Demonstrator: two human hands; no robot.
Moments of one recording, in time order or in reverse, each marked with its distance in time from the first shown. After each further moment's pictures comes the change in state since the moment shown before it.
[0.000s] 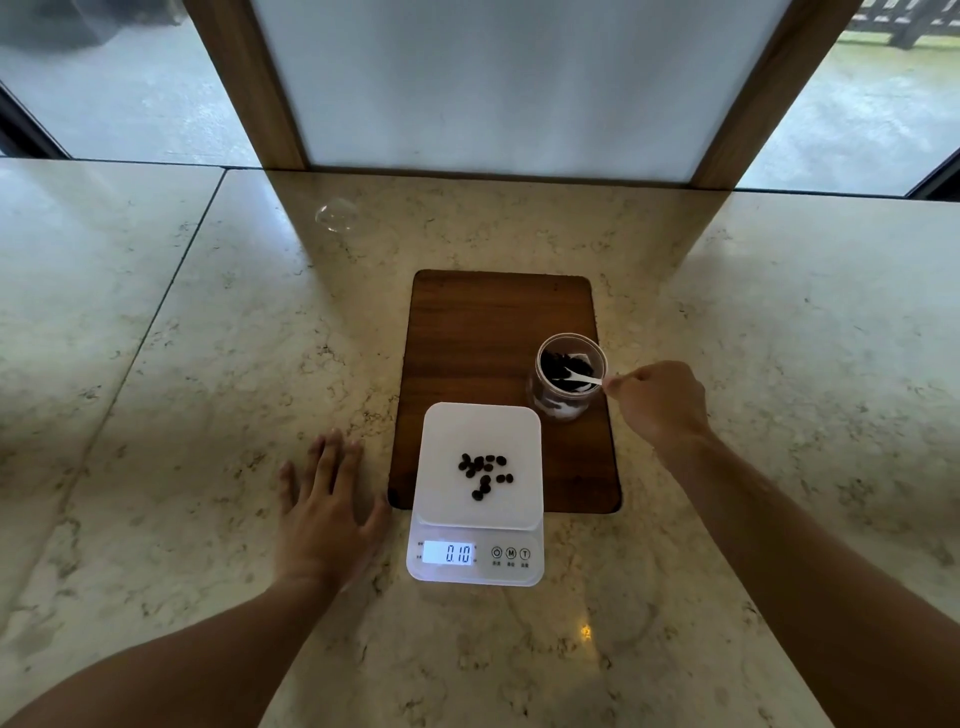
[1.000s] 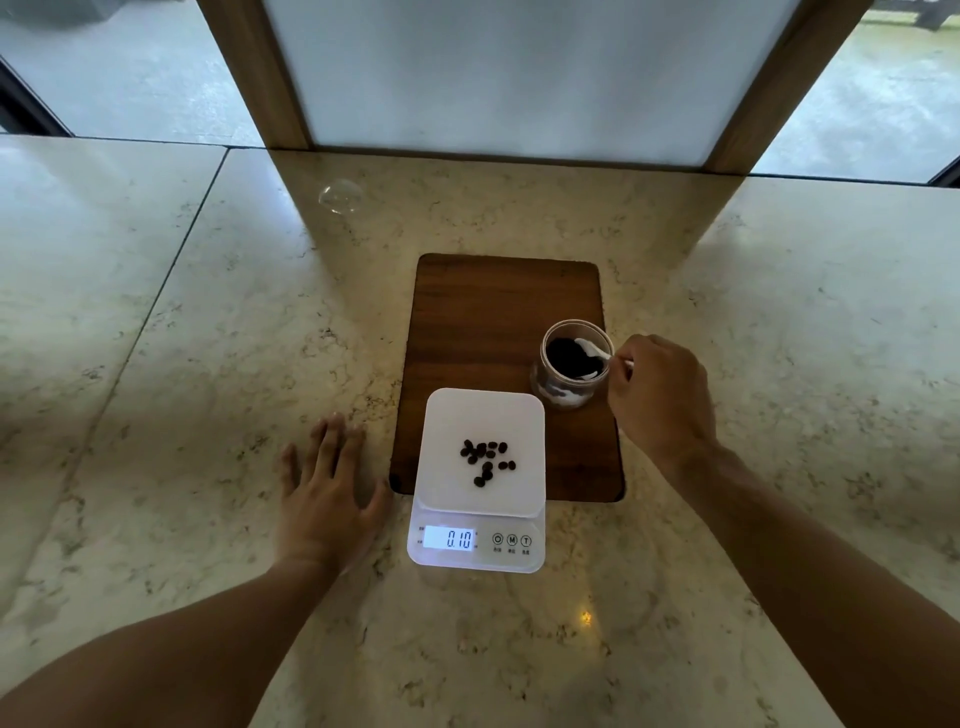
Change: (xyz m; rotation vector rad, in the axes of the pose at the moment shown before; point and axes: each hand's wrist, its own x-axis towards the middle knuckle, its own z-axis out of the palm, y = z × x) left_hand 0.001 -0.005 0.007 0.010 0.007 0.009; right_hand -0.018 -0.003 0.000 -0.394 0.194 -0.570
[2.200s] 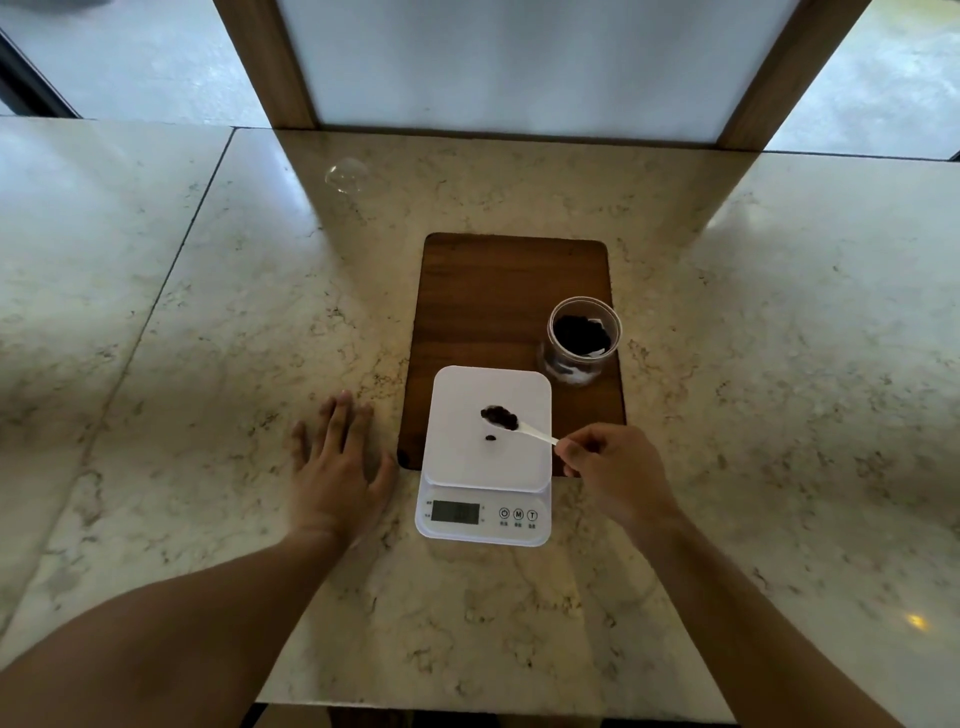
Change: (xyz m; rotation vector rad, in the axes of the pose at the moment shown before) left_hand 0.000 -0.001 0.004 -0.032 0.027 -0.007; right_hand -0.088 -0.020 0.026 0.538 -0.436 0.408
